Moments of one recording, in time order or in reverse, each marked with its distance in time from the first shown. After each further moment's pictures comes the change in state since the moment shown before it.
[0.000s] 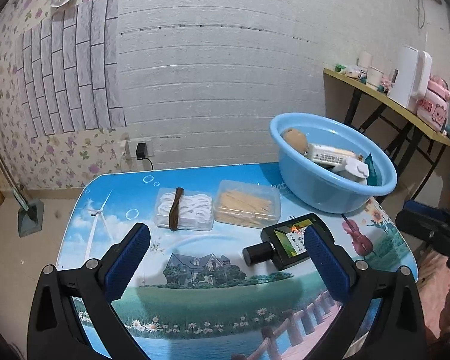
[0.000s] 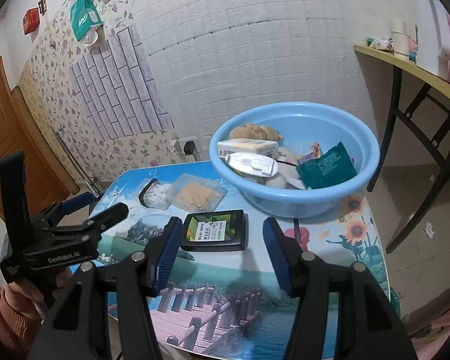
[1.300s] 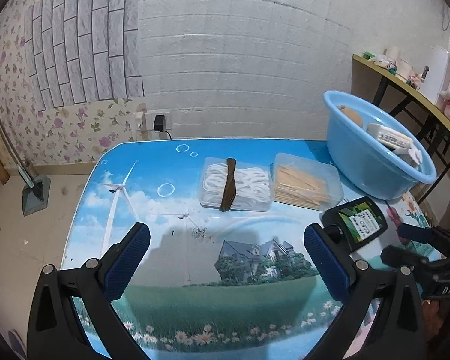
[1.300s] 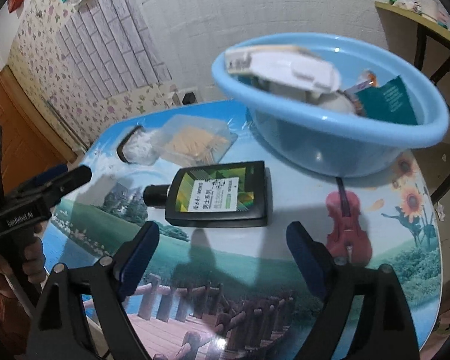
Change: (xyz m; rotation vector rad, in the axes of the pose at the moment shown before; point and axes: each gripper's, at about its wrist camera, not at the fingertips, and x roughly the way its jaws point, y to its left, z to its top) left arm 0.047 0.061 -0.014 -0.050 0.111 0.044; right arm 0.103 0.008 -0.028 -0.009 0.221 0.012
